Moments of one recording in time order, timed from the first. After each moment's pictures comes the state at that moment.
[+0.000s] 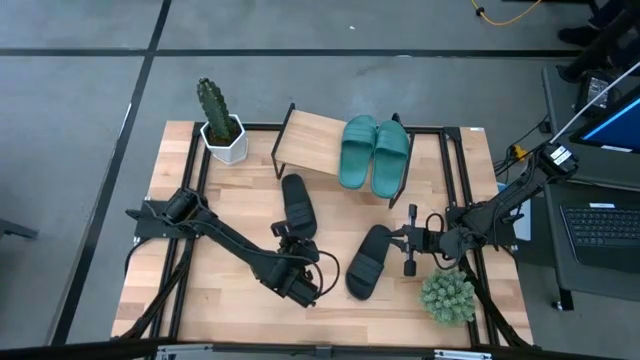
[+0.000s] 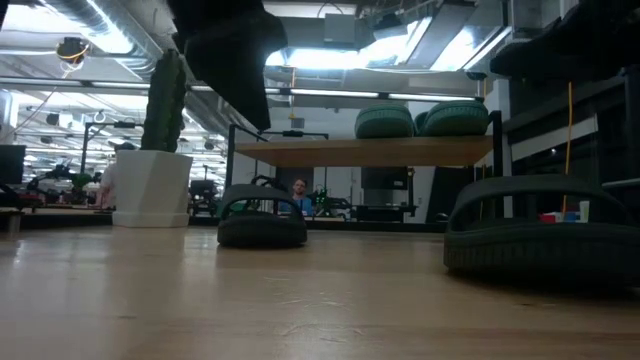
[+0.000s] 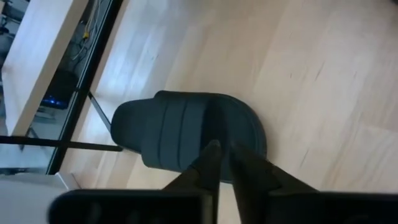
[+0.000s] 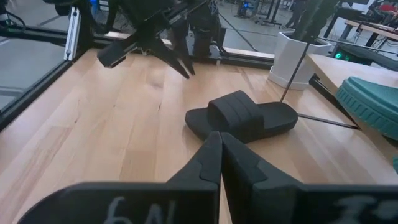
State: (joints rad) left arm -0.50 2.04 1.64 -1.22 -0.82 -0.85; right arm 0.66 1.05 0.32 0.46 0.77 0.05
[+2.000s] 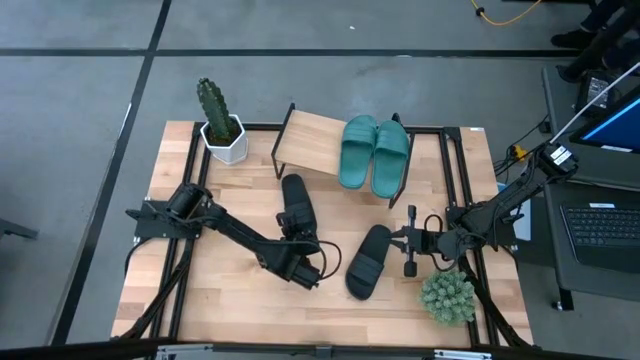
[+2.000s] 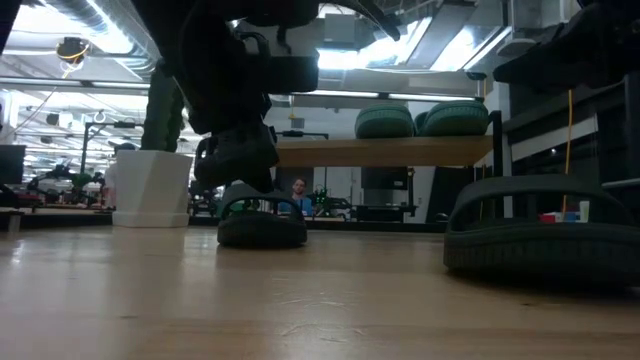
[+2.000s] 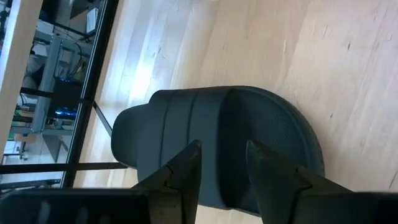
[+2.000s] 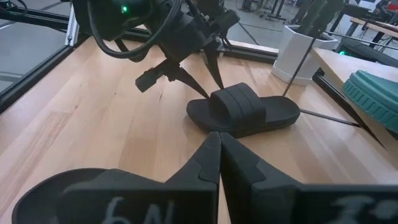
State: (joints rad) left arm -0.41 2.04 1.41 -0.96 -0.87 -0.64; right arm 0.66 1.05 0.32 0.41 0.75 0.04
